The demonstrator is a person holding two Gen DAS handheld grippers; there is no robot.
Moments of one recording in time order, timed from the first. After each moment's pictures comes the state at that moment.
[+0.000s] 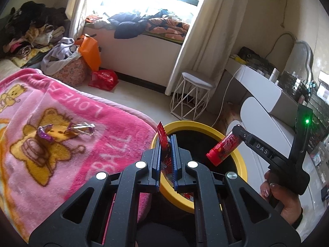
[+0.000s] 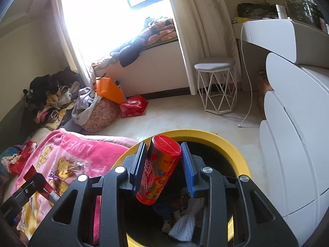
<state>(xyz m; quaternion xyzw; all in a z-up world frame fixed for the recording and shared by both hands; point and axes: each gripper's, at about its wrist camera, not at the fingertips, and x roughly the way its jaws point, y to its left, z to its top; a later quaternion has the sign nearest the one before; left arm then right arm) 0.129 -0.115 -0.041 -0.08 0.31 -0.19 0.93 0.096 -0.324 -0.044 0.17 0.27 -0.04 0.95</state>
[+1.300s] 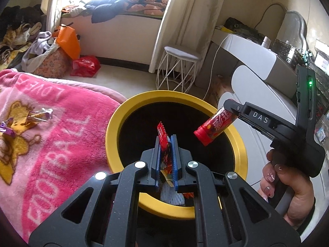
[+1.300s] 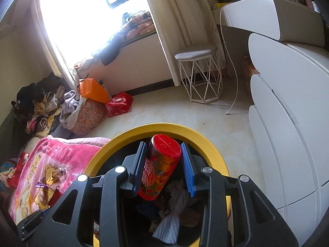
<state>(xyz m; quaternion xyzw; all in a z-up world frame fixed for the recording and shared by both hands) 0.149 -0.190 -0.094 -0.03 0.37 -0.24 0.90 0.106 -0.362 -0.074 0.21 0.30 -0.08 0.93</state>
